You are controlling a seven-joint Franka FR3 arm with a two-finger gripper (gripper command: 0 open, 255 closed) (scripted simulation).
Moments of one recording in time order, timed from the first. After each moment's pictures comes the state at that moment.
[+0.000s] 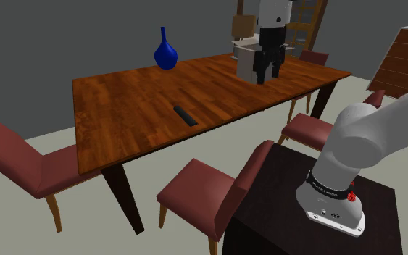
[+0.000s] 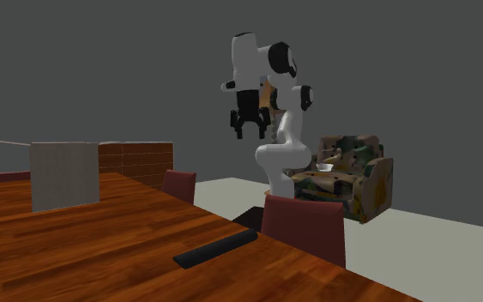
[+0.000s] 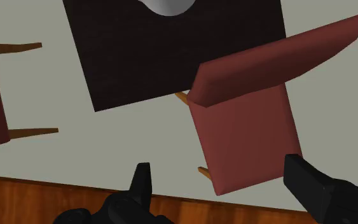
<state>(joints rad) -0.01 -0.75 -0.07 -2.36 -0.03 1.50 0.12</state>
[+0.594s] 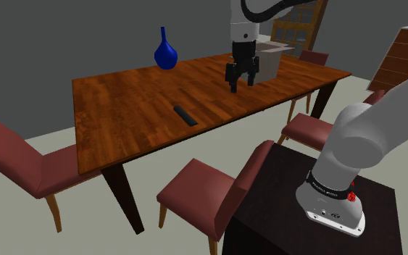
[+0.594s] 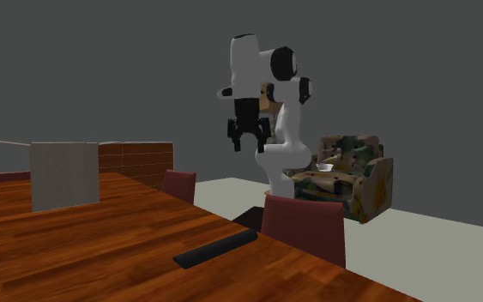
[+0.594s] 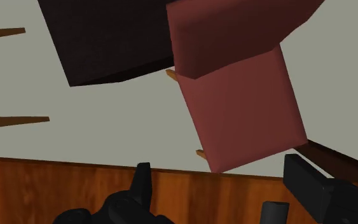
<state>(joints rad) 0.00 -0.54 0.00 -2.33 0.00 1.70 0.24</state>
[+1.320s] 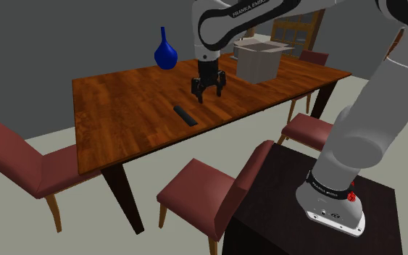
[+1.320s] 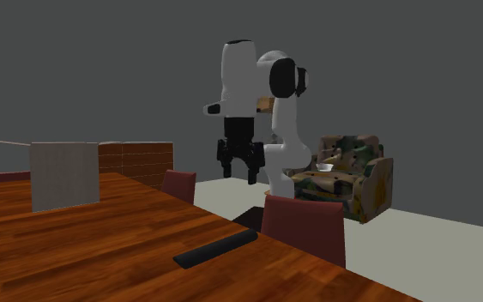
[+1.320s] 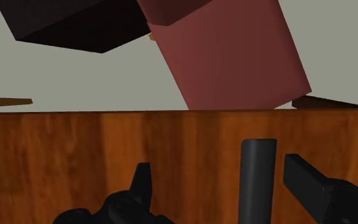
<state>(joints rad) 0.01 -0.15 0.07 -2.14 -0.02 1.93 0.41</state>
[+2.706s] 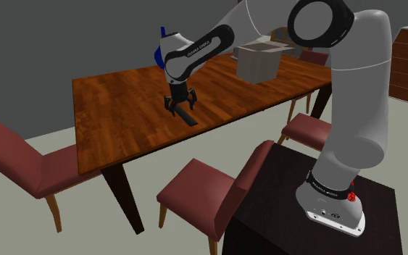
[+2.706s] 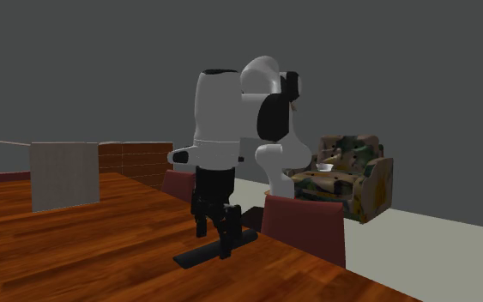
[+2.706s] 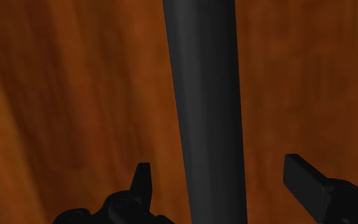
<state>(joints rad) 0.03 0.37 0.08 -1.76 -0.12 2.09 0.61</state>
